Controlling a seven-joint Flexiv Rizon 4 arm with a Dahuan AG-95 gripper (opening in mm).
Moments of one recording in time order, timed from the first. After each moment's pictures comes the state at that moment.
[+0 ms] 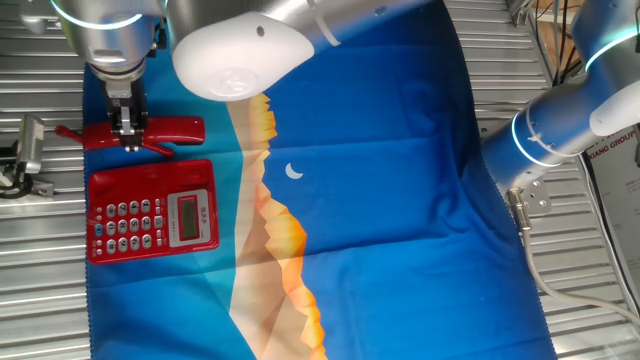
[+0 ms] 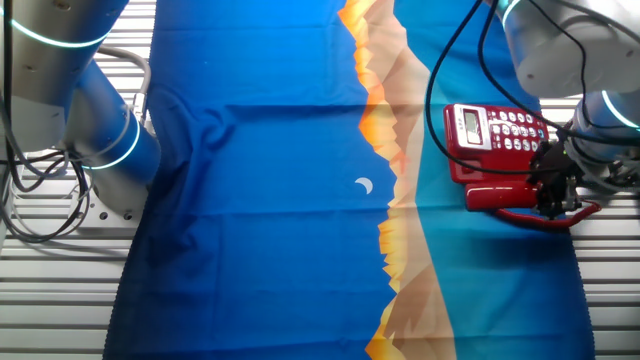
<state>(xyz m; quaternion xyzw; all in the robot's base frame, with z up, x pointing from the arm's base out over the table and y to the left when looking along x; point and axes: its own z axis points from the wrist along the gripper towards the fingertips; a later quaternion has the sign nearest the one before) 0.722 -0.070 0.083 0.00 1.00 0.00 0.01</state>
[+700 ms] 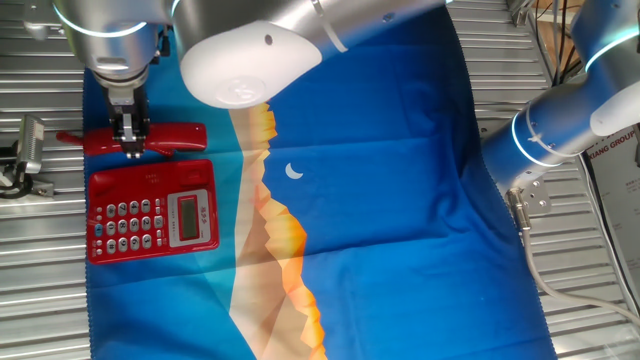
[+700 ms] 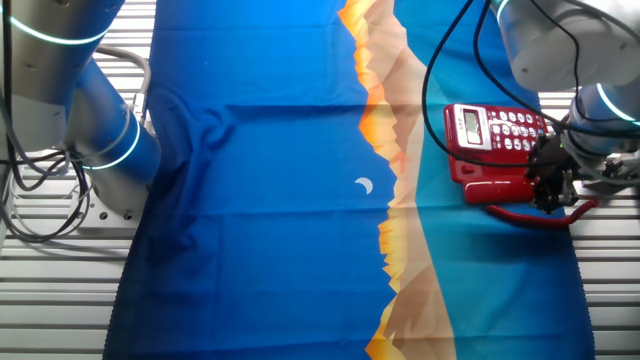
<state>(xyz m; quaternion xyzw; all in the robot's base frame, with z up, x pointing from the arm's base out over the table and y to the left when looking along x) 0.719 -0.058 0.084 0.00 1.00 0.01 0.02</state>
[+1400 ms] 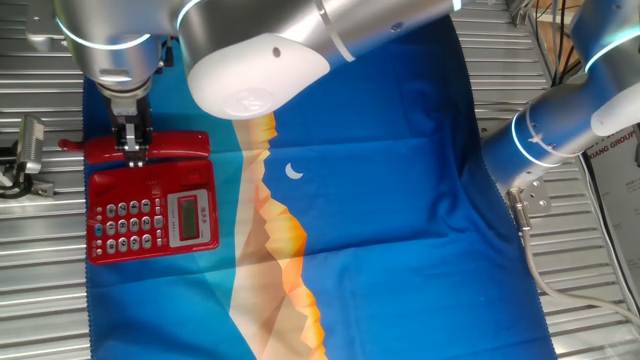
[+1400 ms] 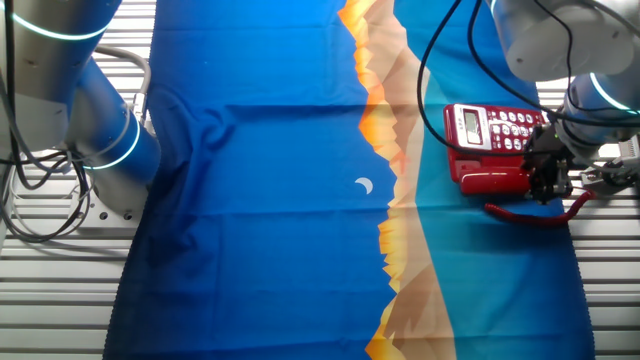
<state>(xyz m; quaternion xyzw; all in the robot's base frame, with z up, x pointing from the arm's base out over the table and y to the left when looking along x) 0.715 -0.045 0.084 0.01 1.00 0.01 0.02</state>
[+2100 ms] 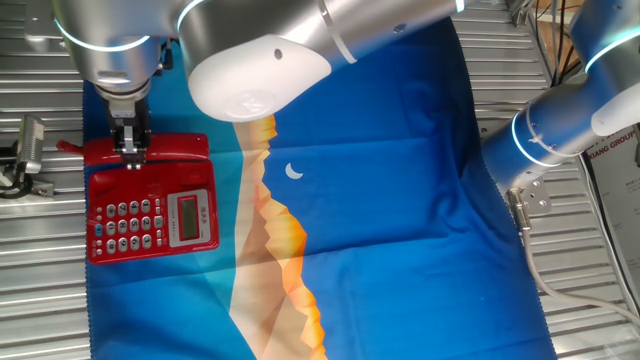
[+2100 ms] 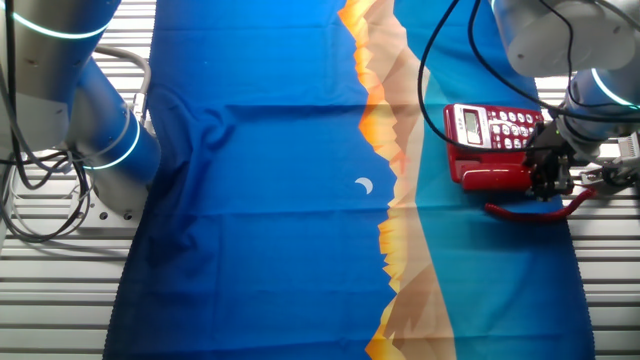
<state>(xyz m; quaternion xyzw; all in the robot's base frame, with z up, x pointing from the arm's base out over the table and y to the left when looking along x) 0.720 -0.041 0.085 0.01 1.00 0.01 0.02</state>
